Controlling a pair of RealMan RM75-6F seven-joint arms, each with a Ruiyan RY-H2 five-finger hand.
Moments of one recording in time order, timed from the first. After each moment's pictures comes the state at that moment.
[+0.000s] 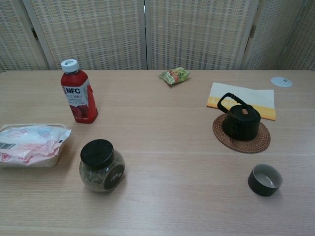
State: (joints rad) left arm -0.07 -1.16 -0.03 -1.61 1.52 1.52 0.13; right arm 0.07 -1.09 0.05 -1.64 -1.53 1.47 -0.09
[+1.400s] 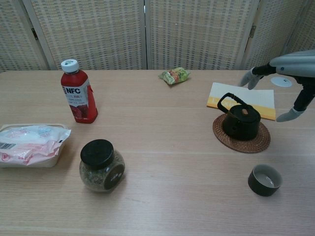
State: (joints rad) left arm -0.05 -1.17 -0.02 -1.60 1.51 1.53 0.12; right arm 0.64 -1.16 0.16 -1.71 -1.18 0.77 -0.37
